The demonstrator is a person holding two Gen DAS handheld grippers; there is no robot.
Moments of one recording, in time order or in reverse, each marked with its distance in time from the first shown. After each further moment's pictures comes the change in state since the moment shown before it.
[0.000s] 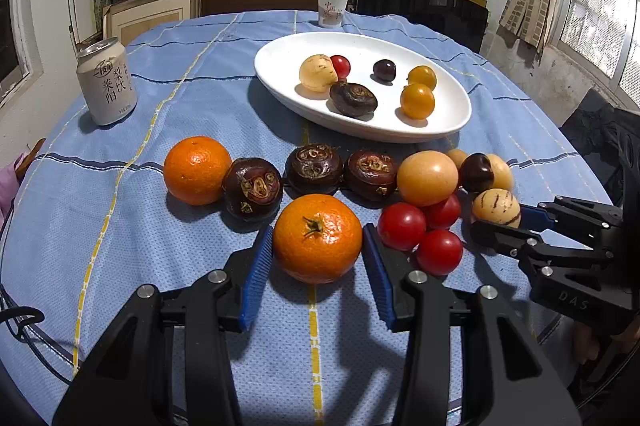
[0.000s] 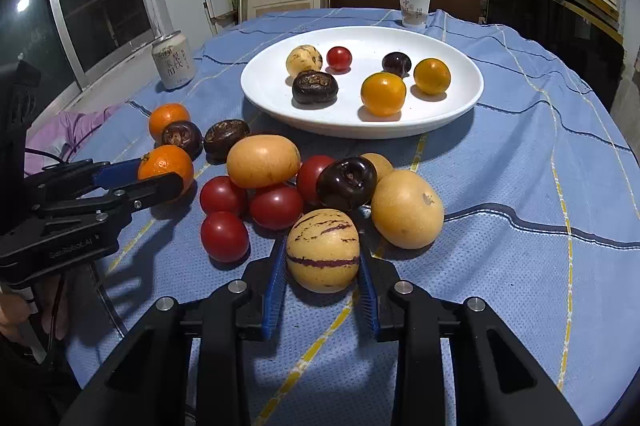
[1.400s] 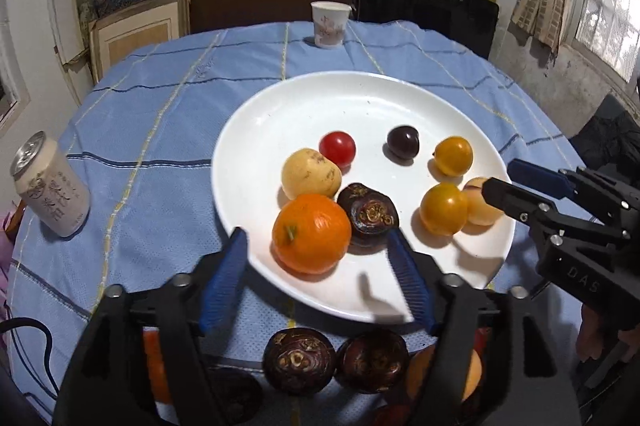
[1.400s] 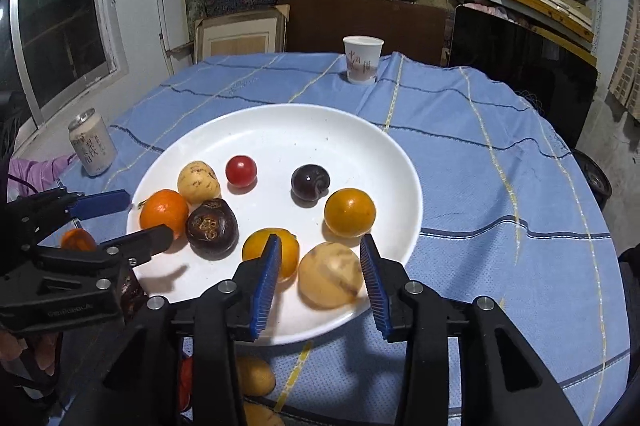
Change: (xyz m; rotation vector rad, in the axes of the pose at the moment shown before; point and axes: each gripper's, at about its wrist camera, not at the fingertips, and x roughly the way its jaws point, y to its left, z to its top) left arm 0.072 -0.014 0.116 0.020 0.009 0.034; right arm 0.032 -0.061 0.107 0.023 -0.106 -0.150
